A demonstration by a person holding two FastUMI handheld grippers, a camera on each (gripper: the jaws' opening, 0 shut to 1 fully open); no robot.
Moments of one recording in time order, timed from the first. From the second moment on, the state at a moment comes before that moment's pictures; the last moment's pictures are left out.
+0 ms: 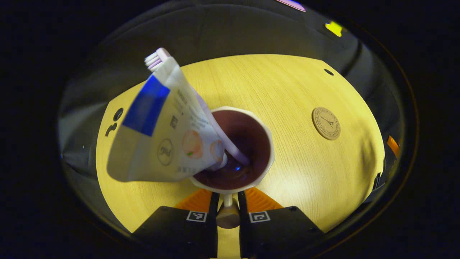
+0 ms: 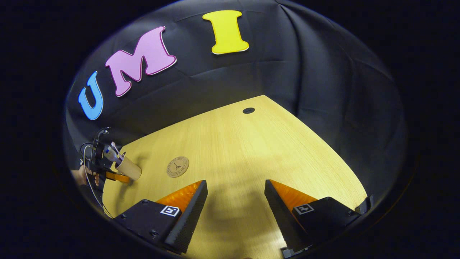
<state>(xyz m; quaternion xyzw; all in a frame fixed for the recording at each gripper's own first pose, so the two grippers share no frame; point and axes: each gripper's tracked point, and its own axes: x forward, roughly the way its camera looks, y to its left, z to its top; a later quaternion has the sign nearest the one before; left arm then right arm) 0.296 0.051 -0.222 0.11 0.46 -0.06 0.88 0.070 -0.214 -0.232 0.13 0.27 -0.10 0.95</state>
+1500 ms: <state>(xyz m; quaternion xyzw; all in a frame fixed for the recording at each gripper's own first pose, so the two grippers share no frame) 0.322 -0.170 -0.209 0.27 0.43 -0.27 0.81 0.024 -0.223 -0.259 0.16 0.30 -0.09 0.94</state>
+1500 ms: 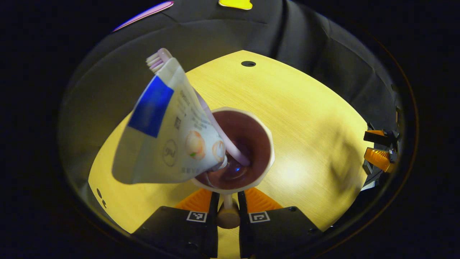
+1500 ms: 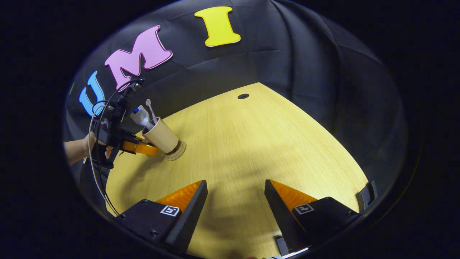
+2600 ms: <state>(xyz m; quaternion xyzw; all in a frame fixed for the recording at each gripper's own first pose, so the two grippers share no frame) 0.249 -0.132 -0.123 0.17 0.29 -0.20 0.92 0.029 -0.188 -0.228 0.13 0.28 -0.07 0.95</state>
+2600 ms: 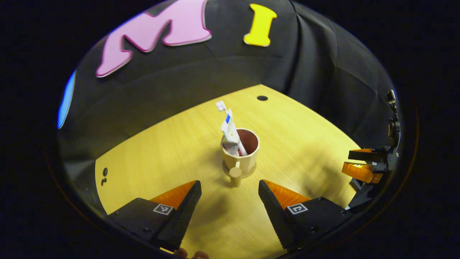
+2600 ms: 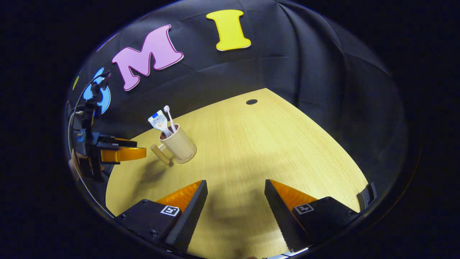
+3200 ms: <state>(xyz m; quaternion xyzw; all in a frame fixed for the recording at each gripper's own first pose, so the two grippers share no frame) 0.062 -0.006 -0.092 0.02 0.18 -0.05 0.98 -0.019 -0.071 -0.166 0.09 0.24 0.01 0.97</state>
